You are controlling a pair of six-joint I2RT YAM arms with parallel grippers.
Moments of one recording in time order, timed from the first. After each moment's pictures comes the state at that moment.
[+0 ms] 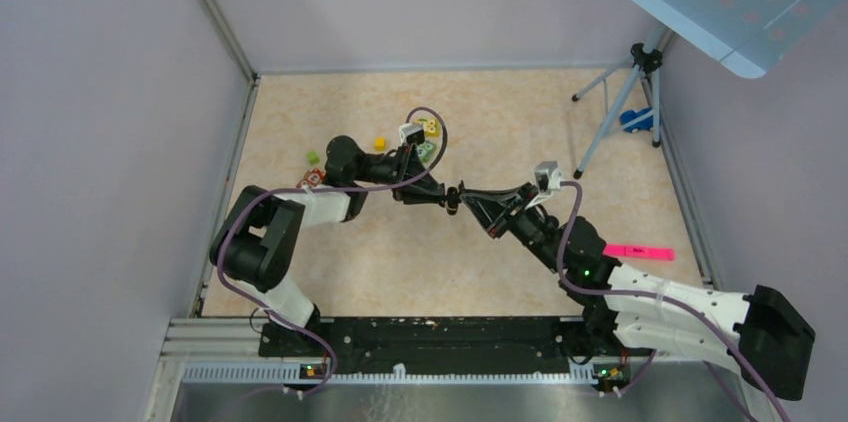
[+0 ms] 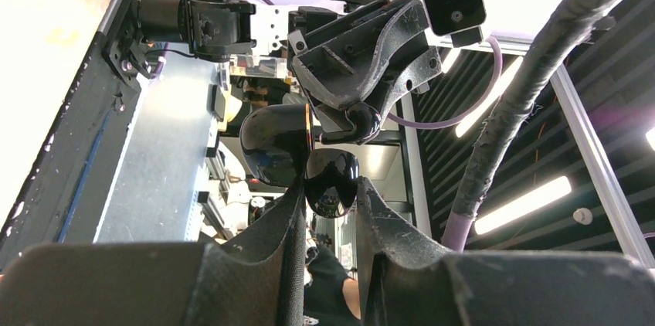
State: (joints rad) left arm -0.40 1.66 0.74 1.22 1.36 -1.97; right arm 0.99 0.85 0.34 0.75 0.19 0.47
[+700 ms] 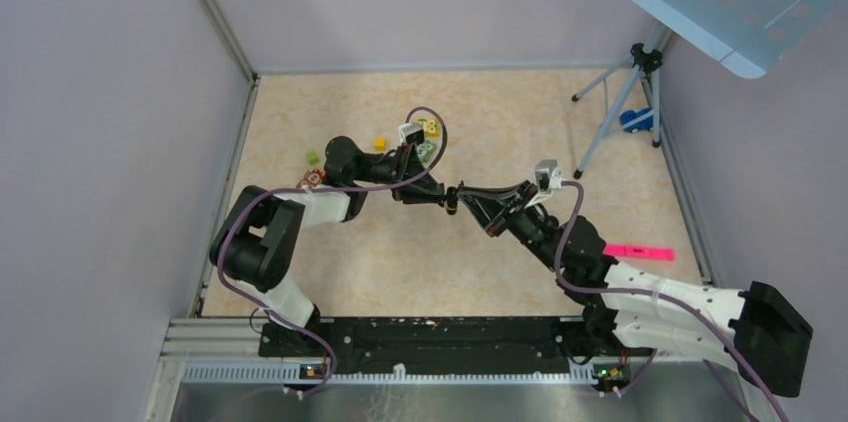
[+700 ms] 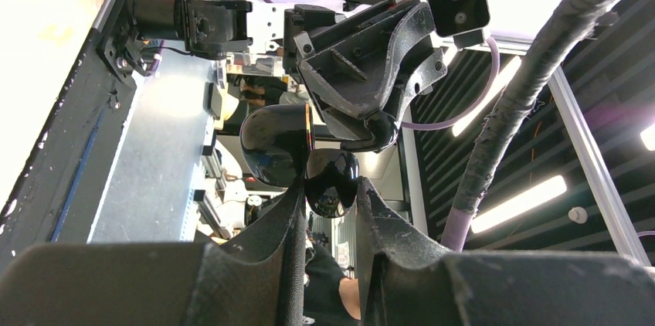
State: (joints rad) left arm -0.40 1.66 0.74 1.25 1.36 -2.01; right arm 0.99 0.89 0.35 0.83 0.17 0.46
